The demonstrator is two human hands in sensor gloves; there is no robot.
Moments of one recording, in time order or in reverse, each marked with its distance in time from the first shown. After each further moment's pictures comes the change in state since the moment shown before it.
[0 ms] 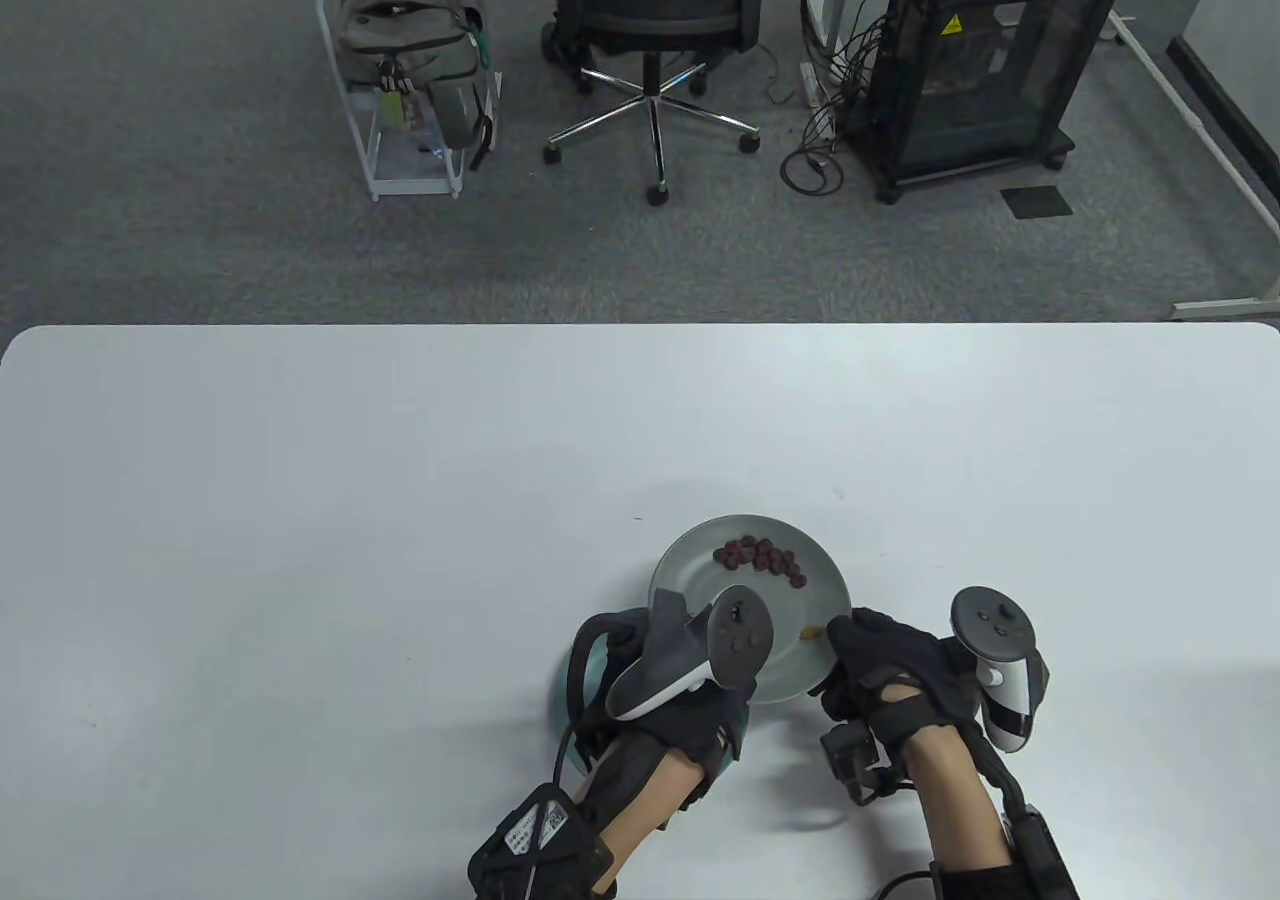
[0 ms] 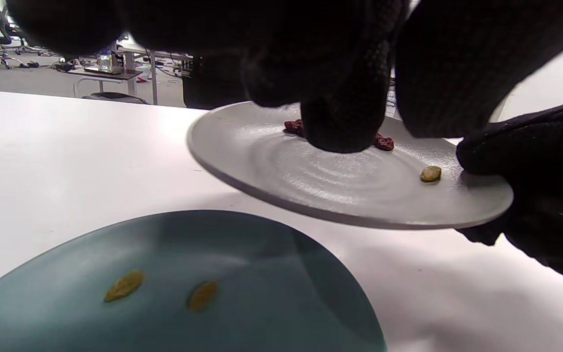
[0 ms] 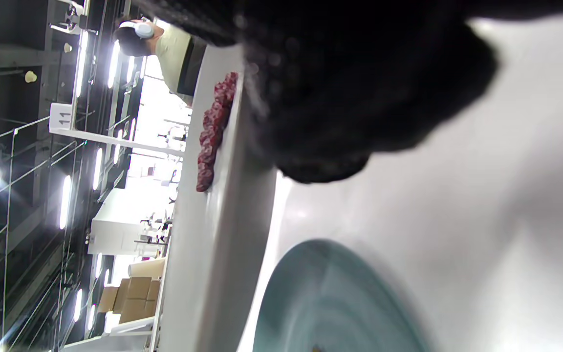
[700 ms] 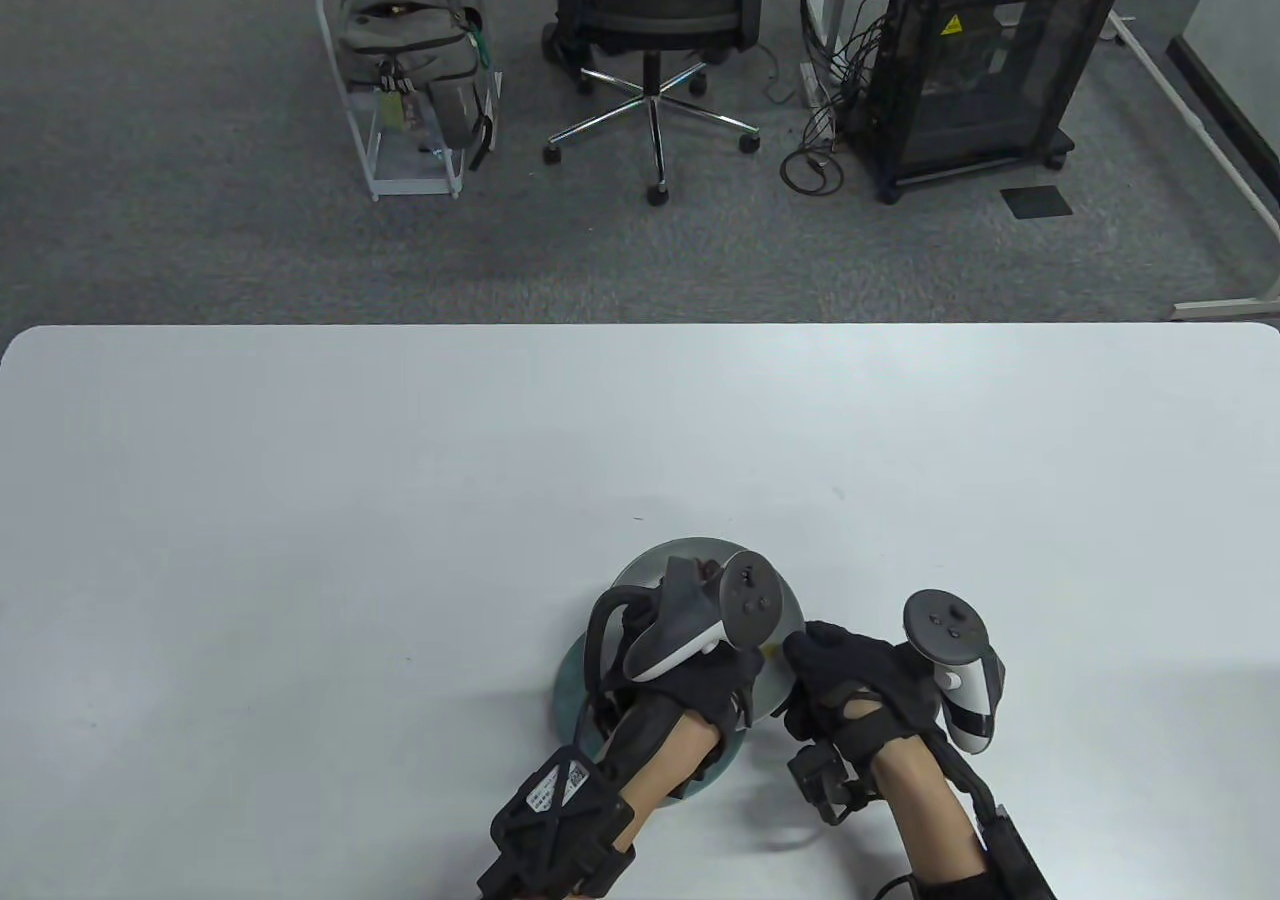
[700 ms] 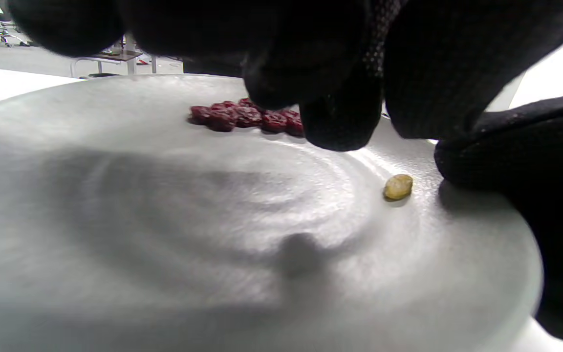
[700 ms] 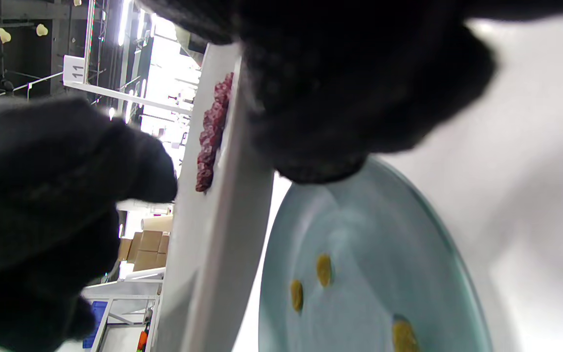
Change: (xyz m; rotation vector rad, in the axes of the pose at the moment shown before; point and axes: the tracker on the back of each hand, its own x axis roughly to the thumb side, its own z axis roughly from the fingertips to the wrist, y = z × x) left_hand 0.003 -0.006 -0.031 -0.046 0.013 0.028; right_hand 0.006 0.033 0.005 0.110 -0.030 0.043
